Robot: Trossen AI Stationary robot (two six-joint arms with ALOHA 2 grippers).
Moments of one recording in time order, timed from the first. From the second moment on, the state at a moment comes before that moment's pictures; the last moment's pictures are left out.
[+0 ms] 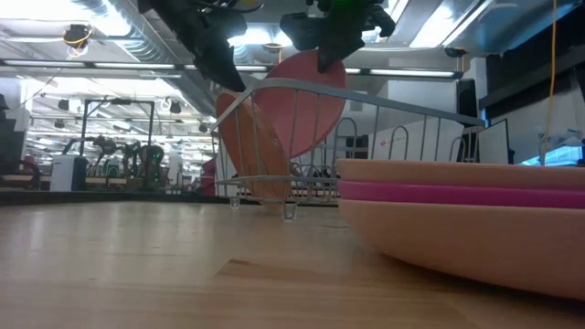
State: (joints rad) left arm 0.41 1.30 1.09 -0.54 -0.06 0.19; right arm 0.11 1.90 1.71 -0.97 1.07 0.73
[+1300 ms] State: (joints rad) left arm 0.42 1.44 1.09 -0.41 -0.11 0.40; right arm 0.14 1.90 1.71 -0.84 1.04 0.54
